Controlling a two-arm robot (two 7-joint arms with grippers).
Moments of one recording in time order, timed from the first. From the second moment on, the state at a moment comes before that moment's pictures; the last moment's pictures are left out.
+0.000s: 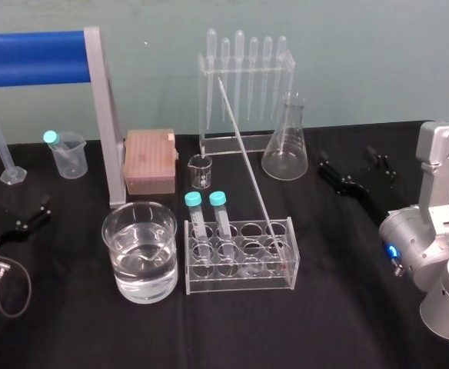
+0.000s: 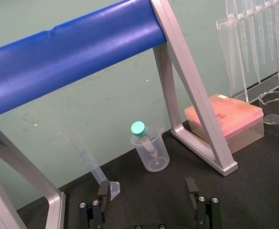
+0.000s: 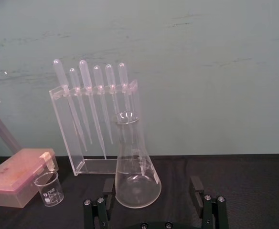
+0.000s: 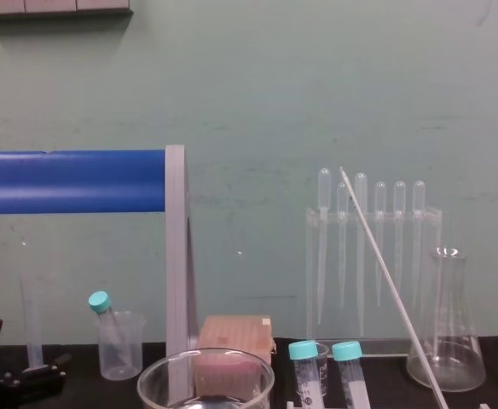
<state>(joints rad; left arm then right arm) -0.20 0.60 0.45 -1.41 -0.25 -0.12 0.03 0.07 0.31 -0.11 -1.53 0.37 0.01 0.04</state>
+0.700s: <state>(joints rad) -0.20 0.60 0.45 -1.41 -0.25 -0.12 0.03 0.07 0.31 -0.11 -1.53 0.37 0.00 0.04</state>
